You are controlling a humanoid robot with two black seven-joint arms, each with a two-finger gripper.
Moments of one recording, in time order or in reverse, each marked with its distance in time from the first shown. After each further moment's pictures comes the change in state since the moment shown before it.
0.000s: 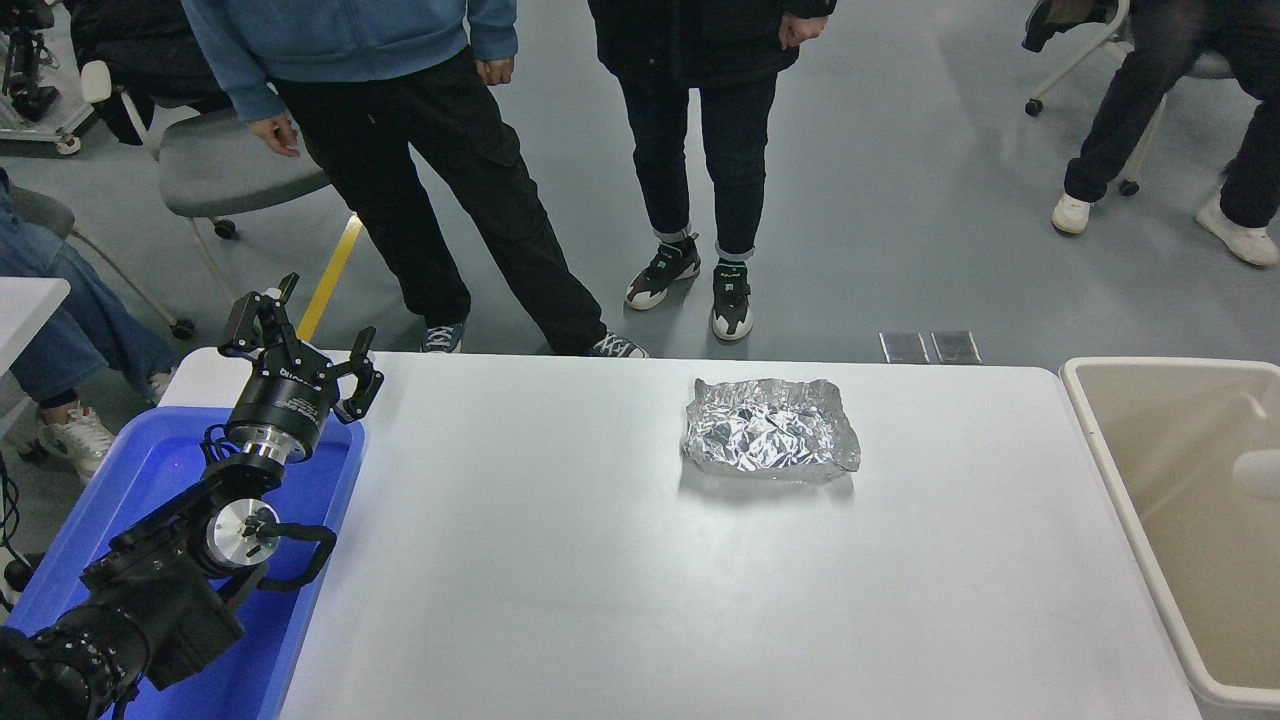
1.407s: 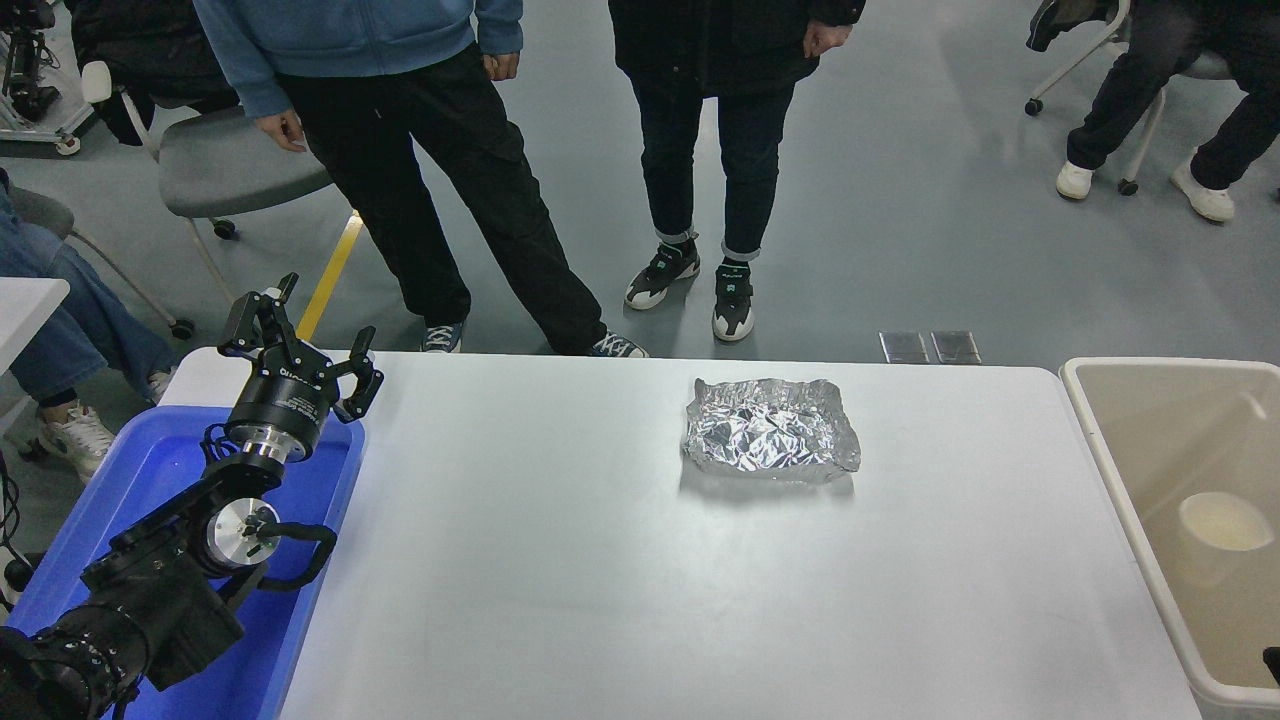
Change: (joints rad) left arm 0.000 0.000 0.000 0.000 0.000 0.000 -0.001; right arm -0.064 0.165 0.260 -0.116 0.029 -0.078 -0.047
